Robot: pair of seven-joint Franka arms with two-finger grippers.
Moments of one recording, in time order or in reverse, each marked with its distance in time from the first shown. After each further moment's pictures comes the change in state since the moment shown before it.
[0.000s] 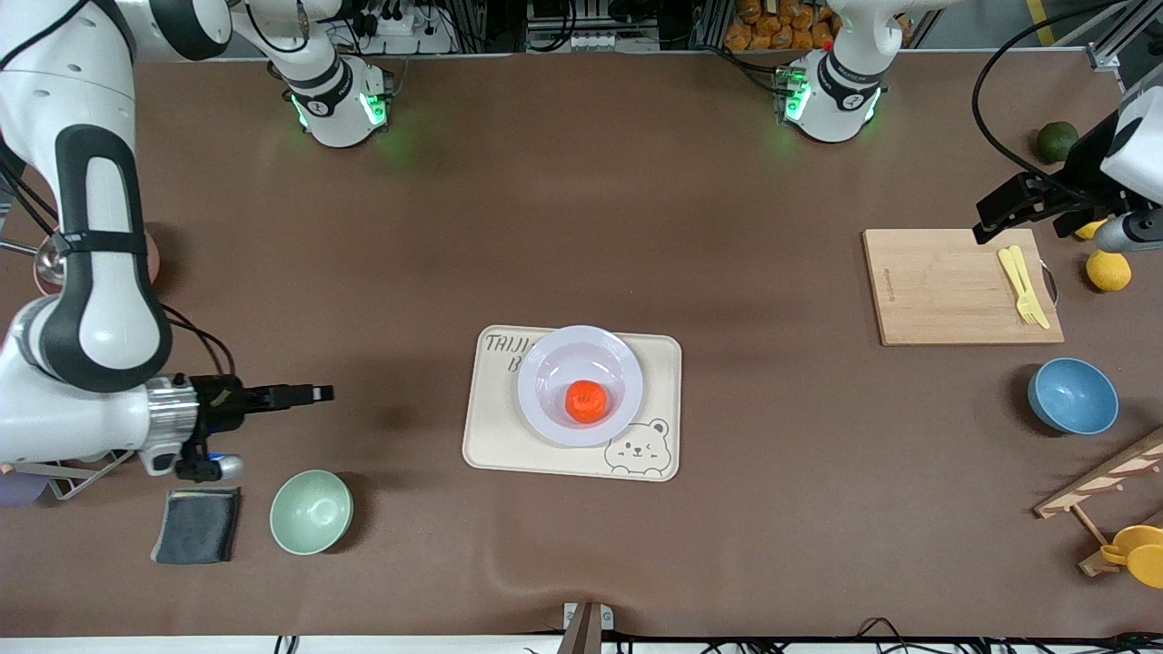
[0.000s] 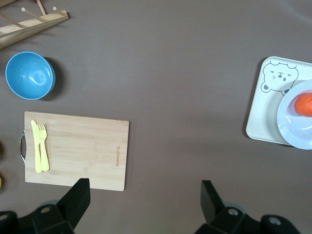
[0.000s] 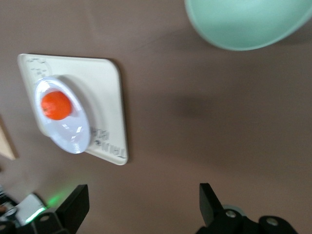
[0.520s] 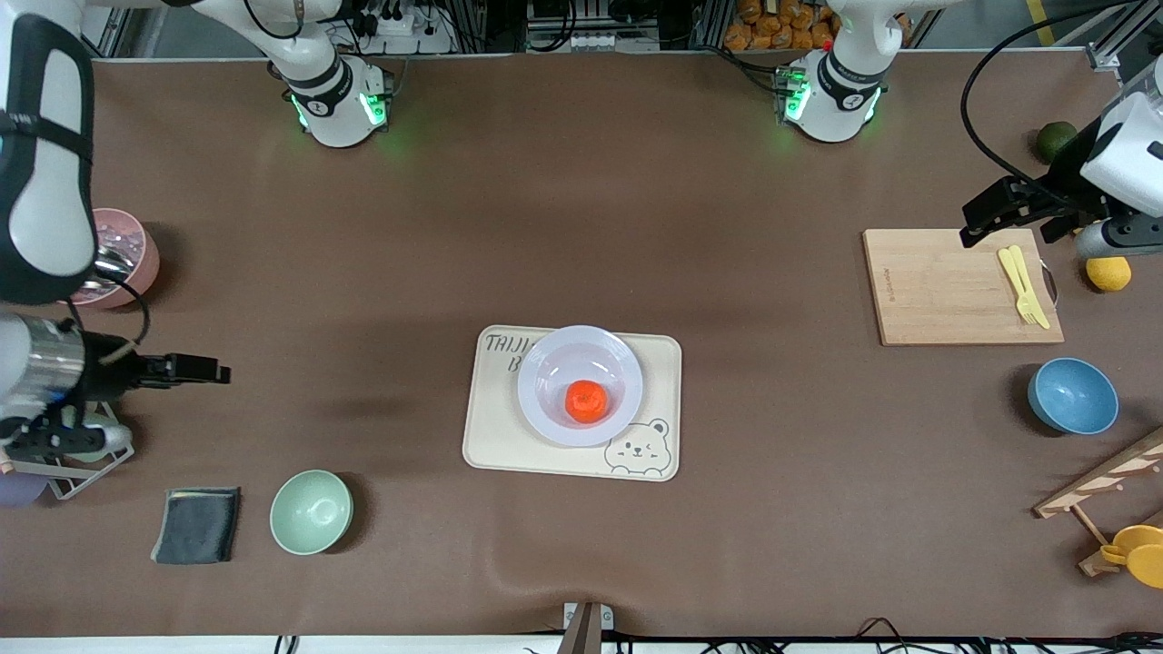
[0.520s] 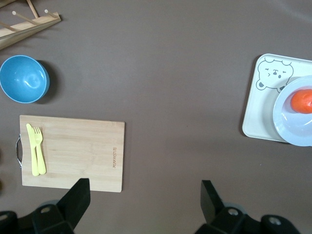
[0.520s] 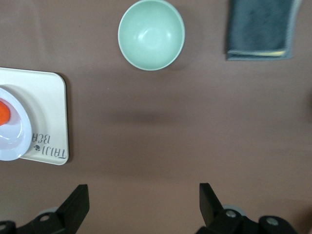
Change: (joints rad) left arm -0.001 0.009 -0.022 0.007 0.000 0.000 0.000; right arm 0.000 -0.212 0.000 0.034 -0.326 -0.063 0.044
